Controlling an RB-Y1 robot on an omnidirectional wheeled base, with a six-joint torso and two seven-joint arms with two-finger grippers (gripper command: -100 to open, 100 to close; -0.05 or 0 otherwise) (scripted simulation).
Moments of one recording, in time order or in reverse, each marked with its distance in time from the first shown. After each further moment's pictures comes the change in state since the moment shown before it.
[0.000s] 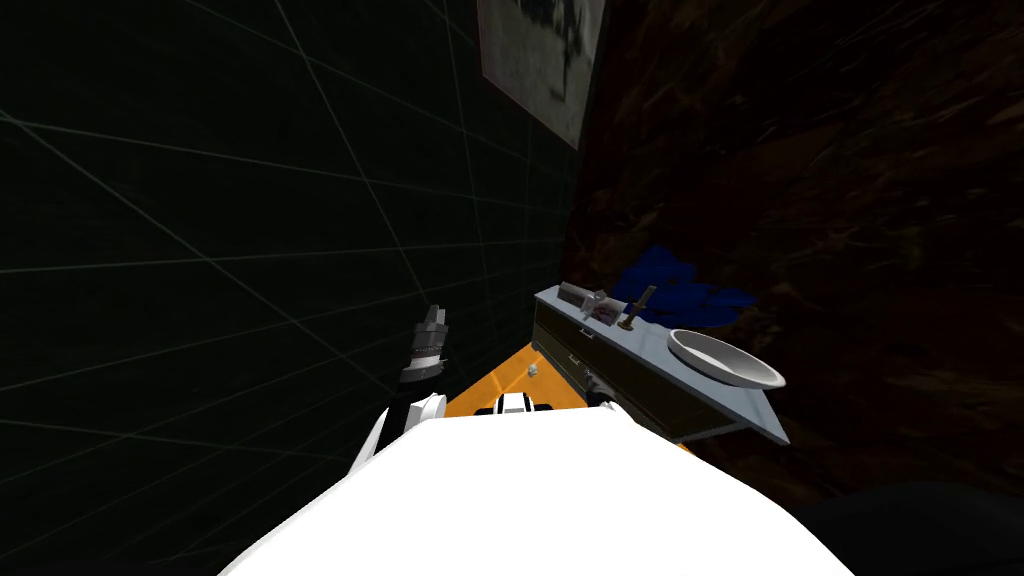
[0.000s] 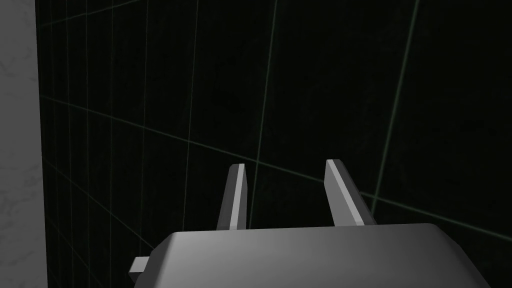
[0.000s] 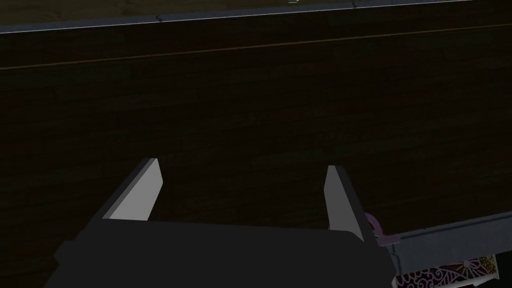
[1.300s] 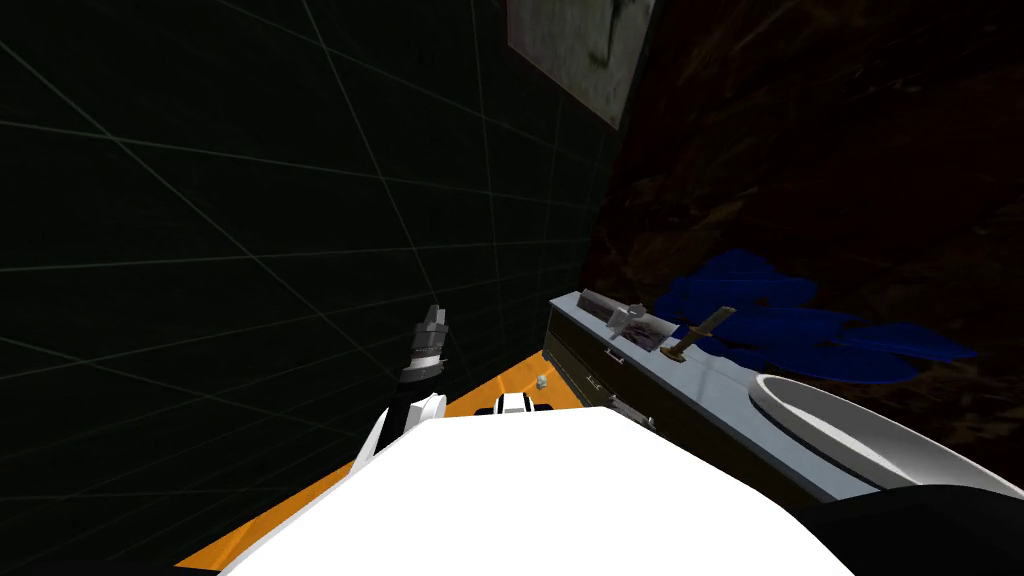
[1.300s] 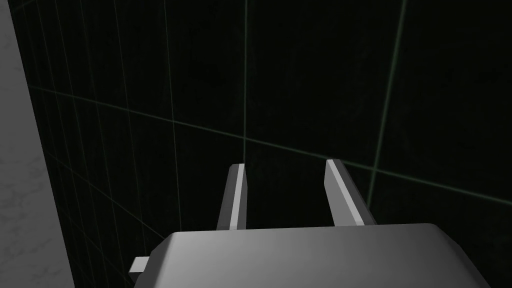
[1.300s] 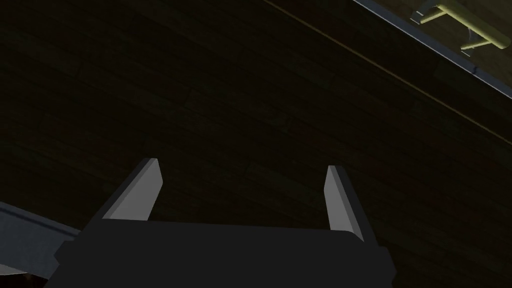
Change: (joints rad) left arm 0.000 0.000 0.000 0.000 0.000 0.000 0.000; right arm -0.039 -0.003 0.004 0.240 0.347 0.338 0.050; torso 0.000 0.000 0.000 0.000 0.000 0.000
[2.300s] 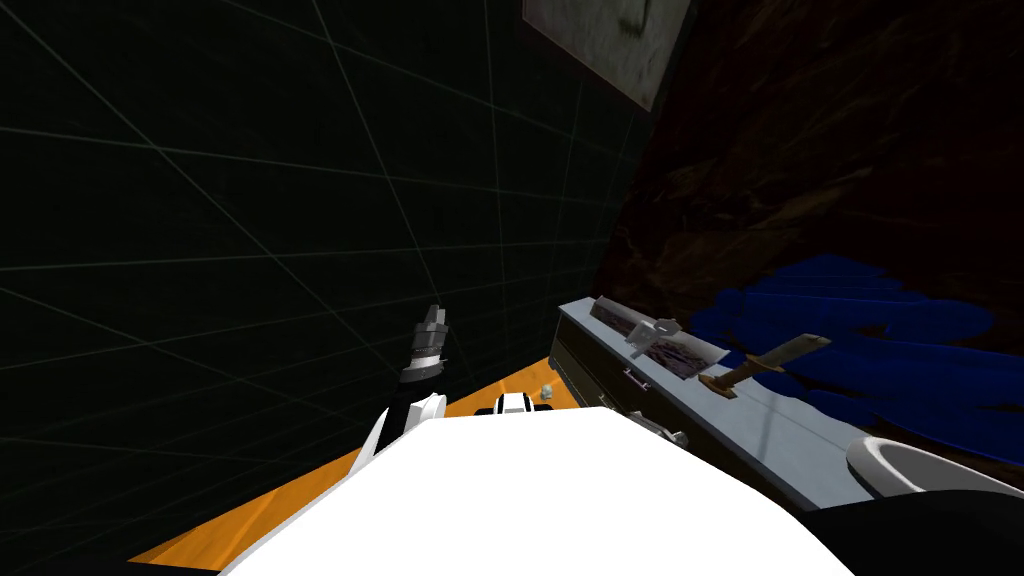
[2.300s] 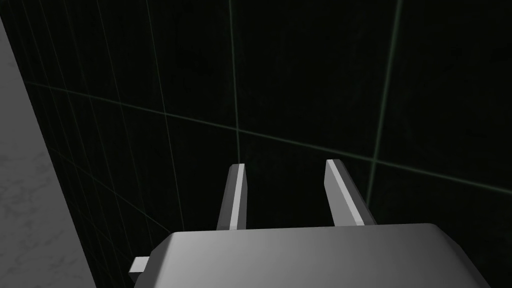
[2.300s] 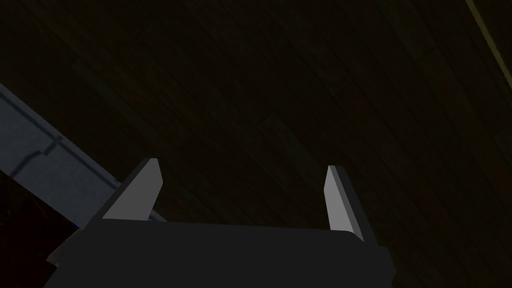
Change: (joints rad) left arm 0.000 0.000 0.000 0.000 0.000 0.000 0.000; right arm -0.052 0.011 -0.007 0.219 0.281 0.258 0.032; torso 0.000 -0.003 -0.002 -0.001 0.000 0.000
